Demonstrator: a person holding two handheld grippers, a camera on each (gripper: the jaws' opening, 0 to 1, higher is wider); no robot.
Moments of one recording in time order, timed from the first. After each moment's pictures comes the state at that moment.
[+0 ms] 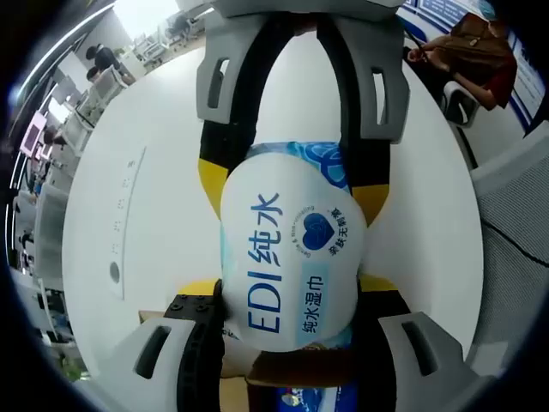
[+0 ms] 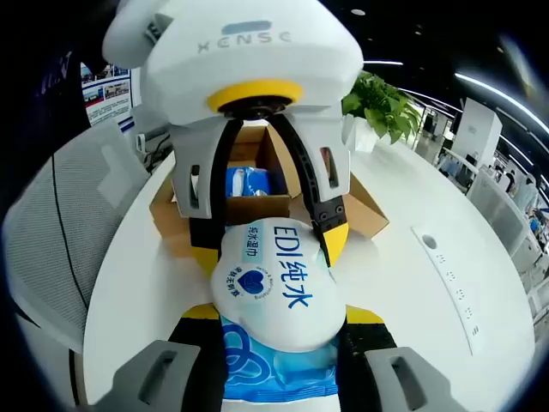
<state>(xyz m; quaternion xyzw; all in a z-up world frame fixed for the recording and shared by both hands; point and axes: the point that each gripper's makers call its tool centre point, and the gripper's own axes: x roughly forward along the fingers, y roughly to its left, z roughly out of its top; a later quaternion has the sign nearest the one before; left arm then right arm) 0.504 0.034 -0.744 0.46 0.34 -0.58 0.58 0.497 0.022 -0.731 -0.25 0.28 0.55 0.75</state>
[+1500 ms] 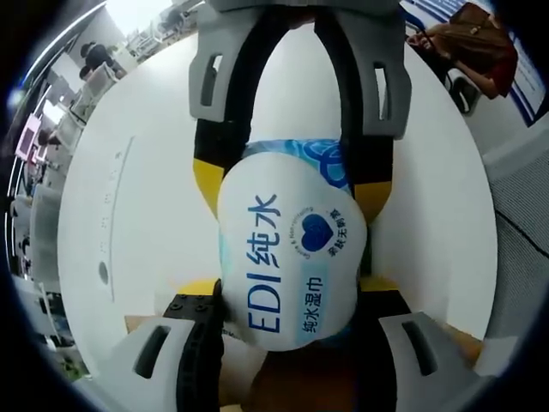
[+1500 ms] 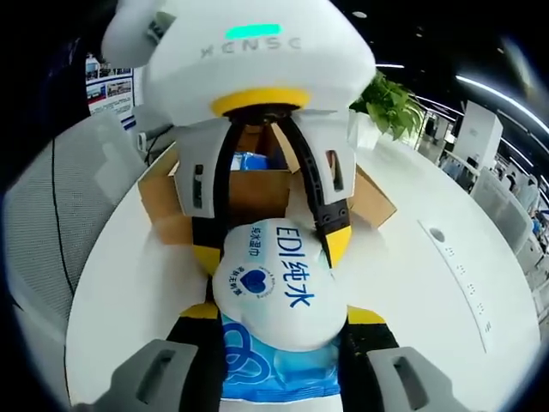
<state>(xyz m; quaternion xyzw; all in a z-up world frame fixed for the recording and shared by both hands) 0.508 0.036 -0.773 0.47 0.35 -0.58 0.57 0.500 0.022 -0.760 -0.25 0.27 0.56 0.75</state>
